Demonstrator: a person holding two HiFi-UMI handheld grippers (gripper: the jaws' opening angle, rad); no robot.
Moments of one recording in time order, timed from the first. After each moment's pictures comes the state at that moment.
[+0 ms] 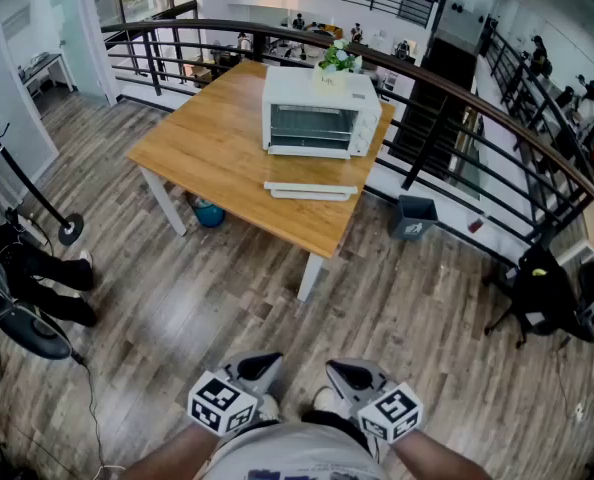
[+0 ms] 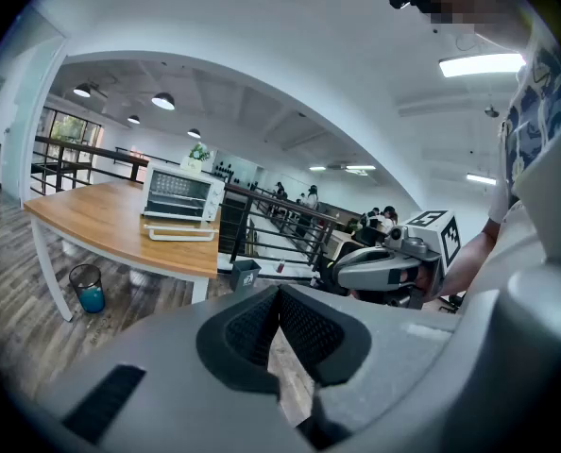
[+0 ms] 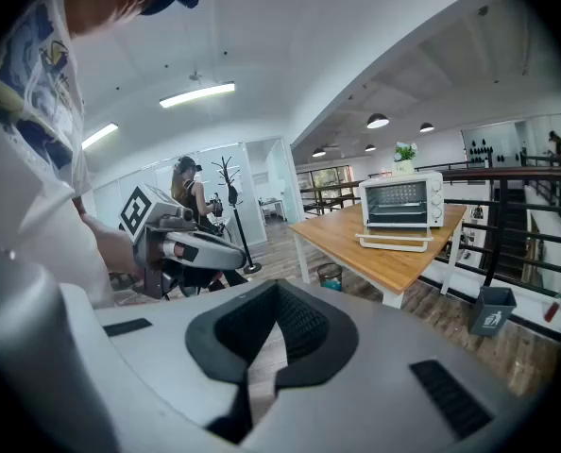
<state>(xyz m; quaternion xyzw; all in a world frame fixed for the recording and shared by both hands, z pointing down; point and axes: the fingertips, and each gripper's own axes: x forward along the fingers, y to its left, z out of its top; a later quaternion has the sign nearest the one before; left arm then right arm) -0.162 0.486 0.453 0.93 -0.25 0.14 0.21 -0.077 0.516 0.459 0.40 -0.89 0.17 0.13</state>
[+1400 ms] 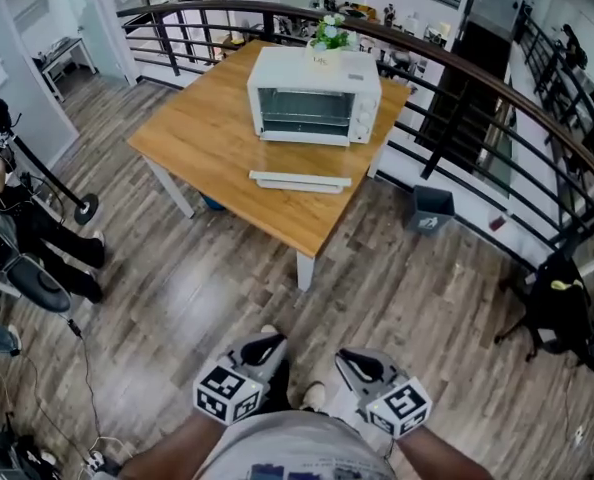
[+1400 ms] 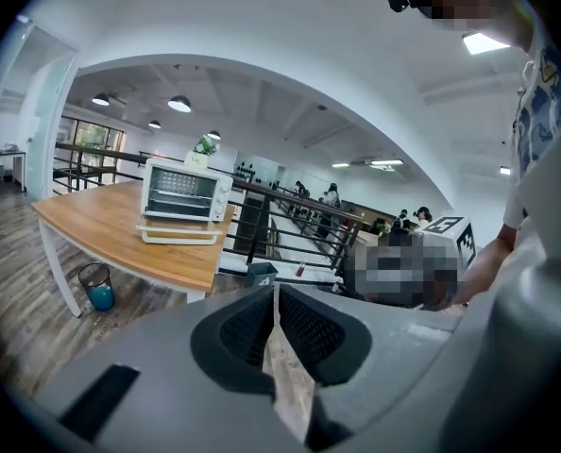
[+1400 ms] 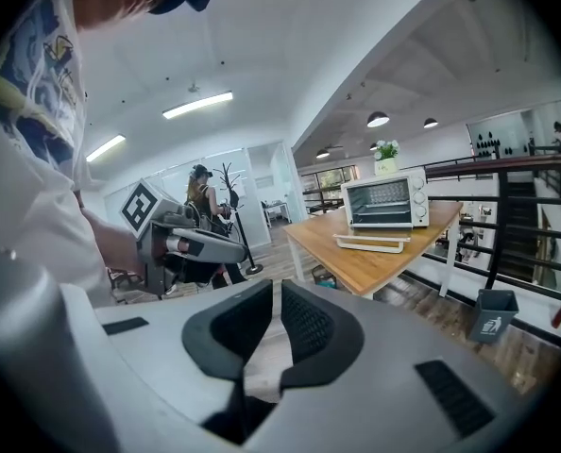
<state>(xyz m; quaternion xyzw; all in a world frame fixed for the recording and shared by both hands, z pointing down) -0.024 0.431 0.469 0.91 -0.33 0.15 0.21 0.076 0.468 0.480 0.37 -0.91 0.16 0.12</state>
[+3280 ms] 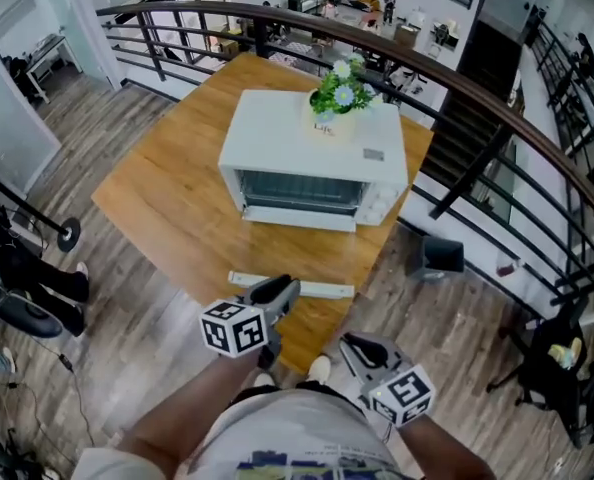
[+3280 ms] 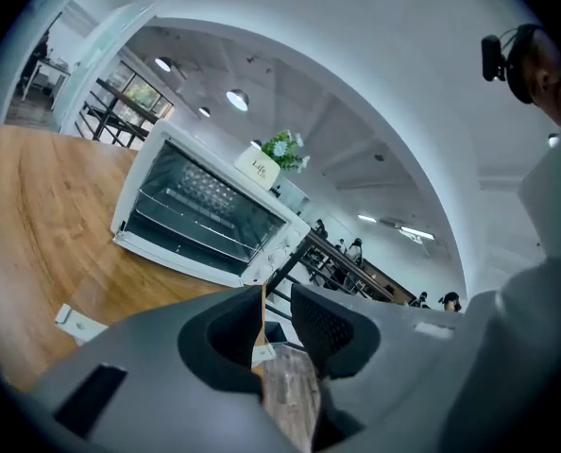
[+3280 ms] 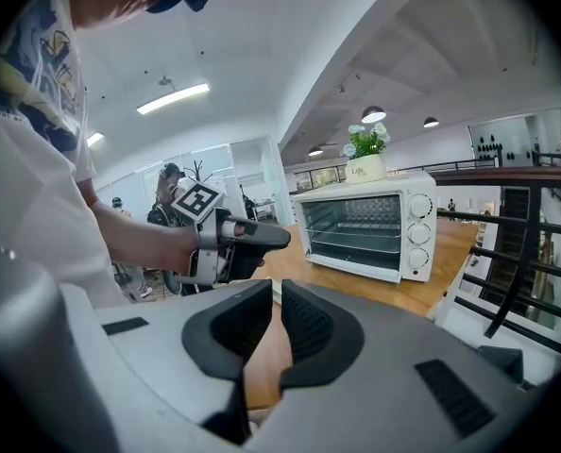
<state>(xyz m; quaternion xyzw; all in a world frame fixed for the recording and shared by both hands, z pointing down) 0.025 -0.063 0.493 0.86 -0.35 0.01 0.36 0.119 0.058 0.481 0.38 -0.90 0.16 0.14</state>
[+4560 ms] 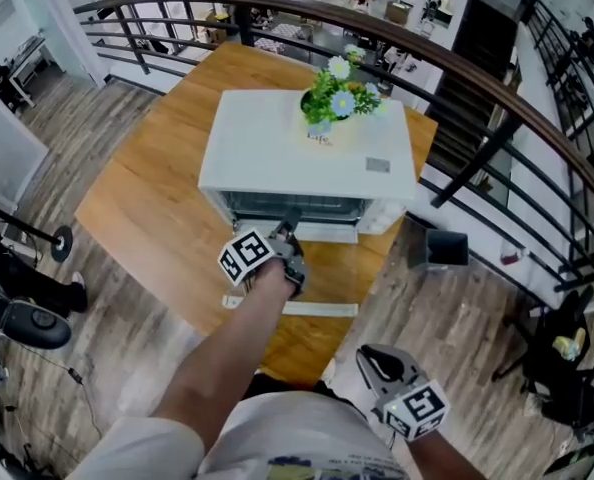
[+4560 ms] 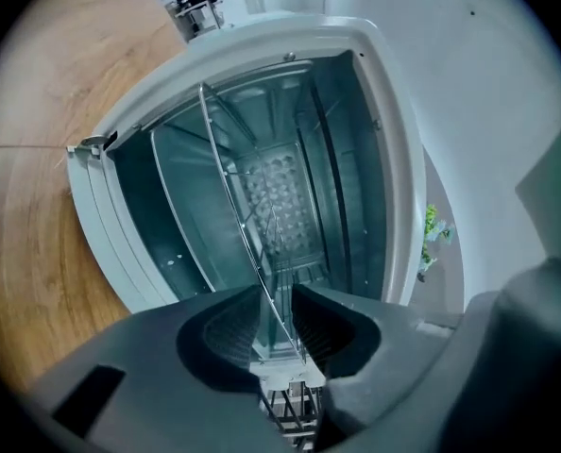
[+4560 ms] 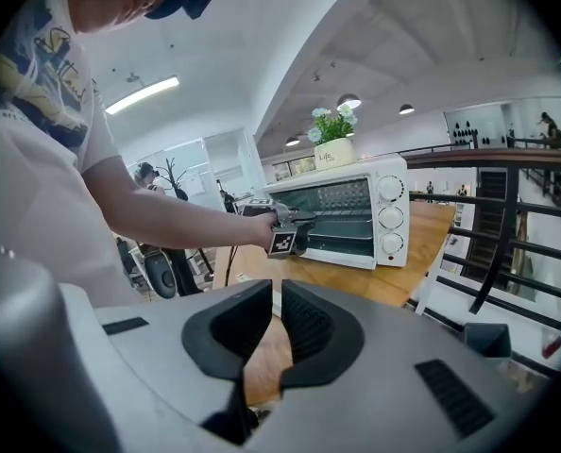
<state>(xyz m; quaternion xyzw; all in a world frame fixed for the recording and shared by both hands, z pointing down) 0.039 -0.291 0.572 0.69 -0.38 -0.23 0.57 0.152 0.014 0.504 0.43 -0.86 0.21 0.15</state>
